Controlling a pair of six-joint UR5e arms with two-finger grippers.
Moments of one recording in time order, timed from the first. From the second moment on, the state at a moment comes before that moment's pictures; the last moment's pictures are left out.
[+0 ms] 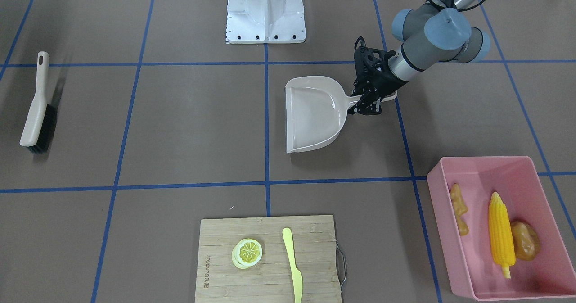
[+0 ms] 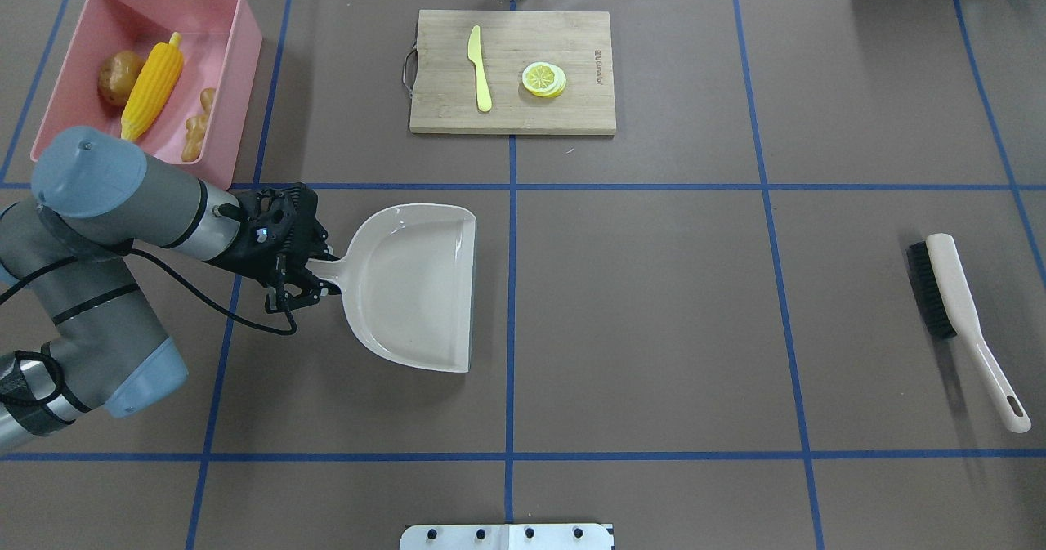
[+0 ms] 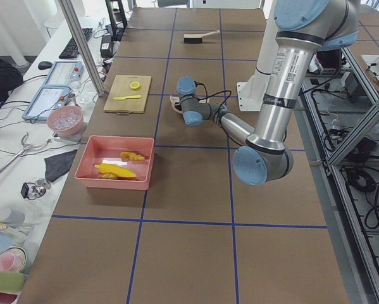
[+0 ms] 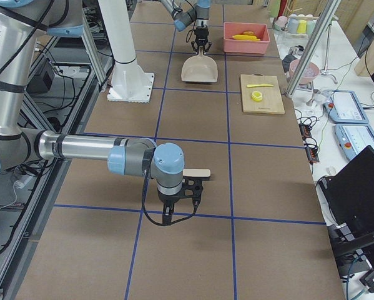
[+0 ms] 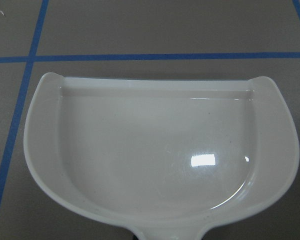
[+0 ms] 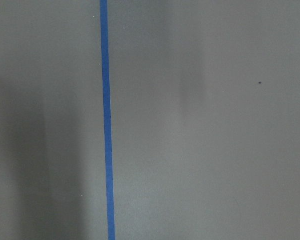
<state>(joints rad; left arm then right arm) -0.69 -1.86 -1.71 -2.31 -2.20 0.29 1.60 -1.90 1.89 -1.62 2.25 -0.02</state>
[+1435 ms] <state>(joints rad) -0.66 -1.87 -1.56 -2.61 -2.25 0.23 1.60 -1.90 1.89 -1.62 2.25 -0.02</state>
